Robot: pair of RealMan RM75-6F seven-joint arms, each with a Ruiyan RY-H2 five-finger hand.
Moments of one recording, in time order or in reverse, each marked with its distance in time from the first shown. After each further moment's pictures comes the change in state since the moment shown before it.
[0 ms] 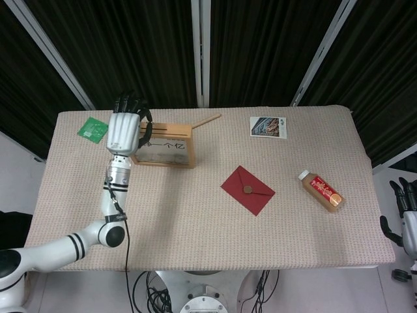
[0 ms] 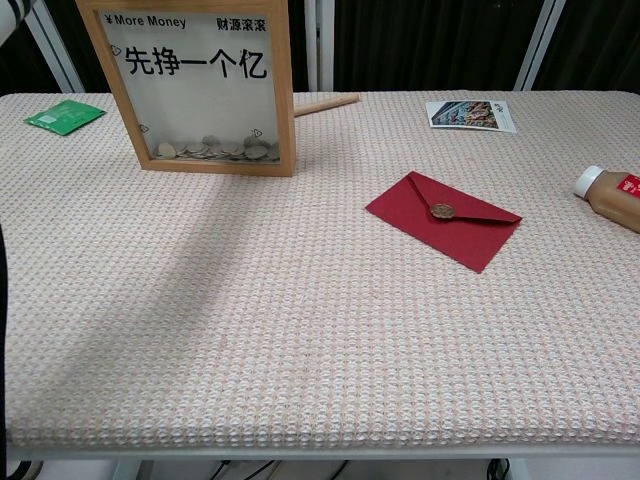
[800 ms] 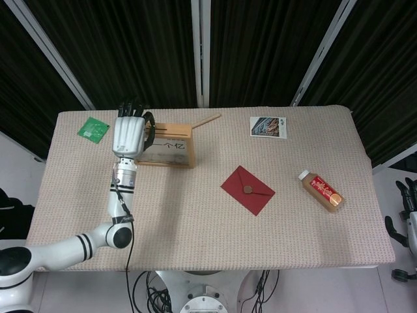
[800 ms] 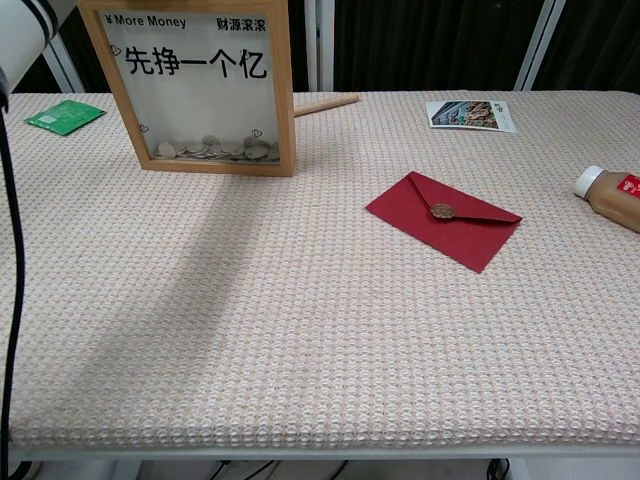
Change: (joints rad) left arm -0.035 -0.036 0.025 0.011 -0.078 0.027 0.077; right arm -0.005 -0.001 0.002 0.037 0.005 0.004 0.049
